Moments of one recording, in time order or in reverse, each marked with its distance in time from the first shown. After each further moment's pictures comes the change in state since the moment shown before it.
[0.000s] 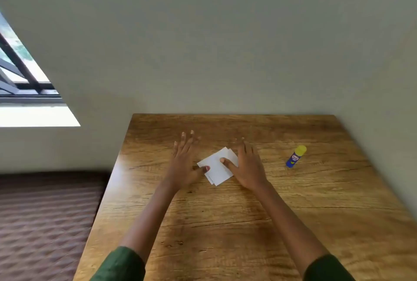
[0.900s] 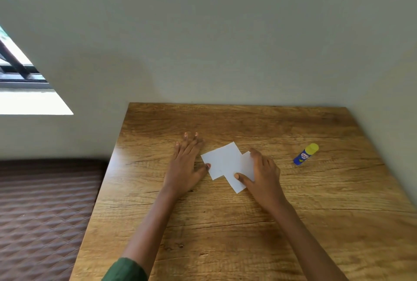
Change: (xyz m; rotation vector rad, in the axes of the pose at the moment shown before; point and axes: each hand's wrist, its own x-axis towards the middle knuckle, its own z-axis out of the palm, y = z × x) left_hand -0.009 -0.003 0.015 0.032 0.027 -0.029; right_hand -0.035 0.019 -0.001 0.080 0.033 0.081
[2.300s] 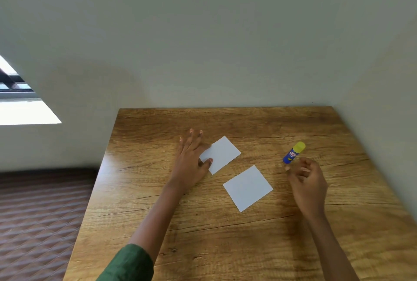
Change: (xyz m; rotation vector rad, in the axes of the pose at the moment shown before) left_hand 0.027 0.025 0.008 -0.023 0.024 0.061; right_hand -0.023 0.070 -0.053 0.462 0.483 0.353
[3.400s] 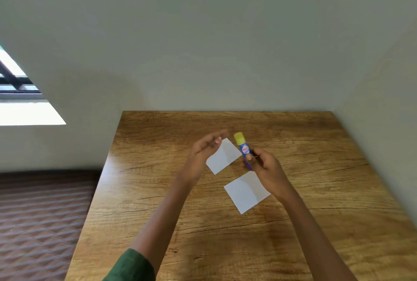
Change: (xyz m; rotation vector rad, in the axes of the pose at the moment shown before) left_hand 0.002 0.053 -0.041 -1.130 -0.055 -0.134; right_hand -0.004 -0.065 0.044 0.205 -0.681 -0.171
